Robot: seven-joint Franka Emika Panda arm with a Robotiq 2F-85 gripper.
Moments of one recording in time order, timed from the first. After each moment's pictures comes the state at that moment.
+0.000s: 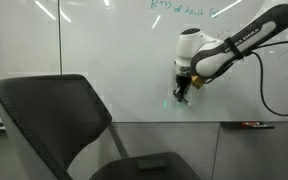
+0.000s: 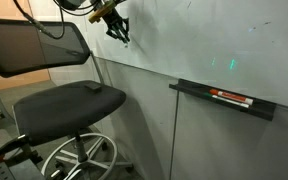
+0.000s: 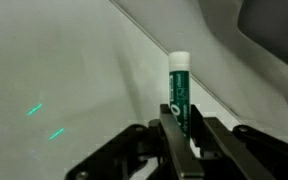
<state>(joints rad) 0.21 0.29 0.07 -1.80 -0.70 2.39 0.24</state>
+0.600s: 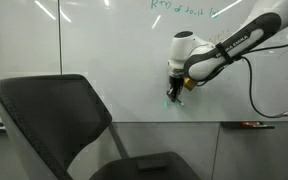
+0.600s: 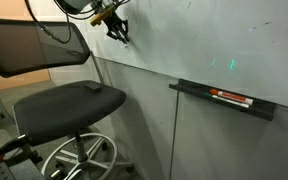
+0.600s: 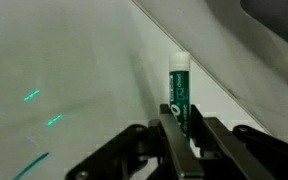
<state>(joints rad) 0.24 0.37 0.07 -1.71 -0.74 2.40 0.26</state>
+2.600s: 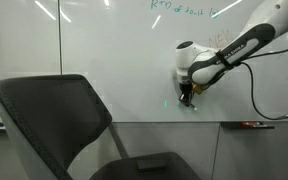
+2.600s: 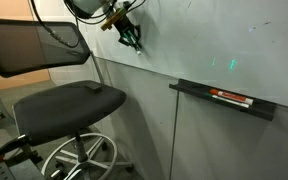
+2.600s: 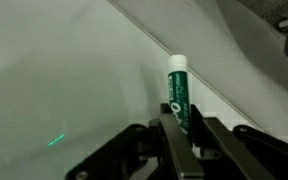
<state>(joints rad) 0.22 0.41 -0.01 -1.69 -0.74 2.27 0.26</state>
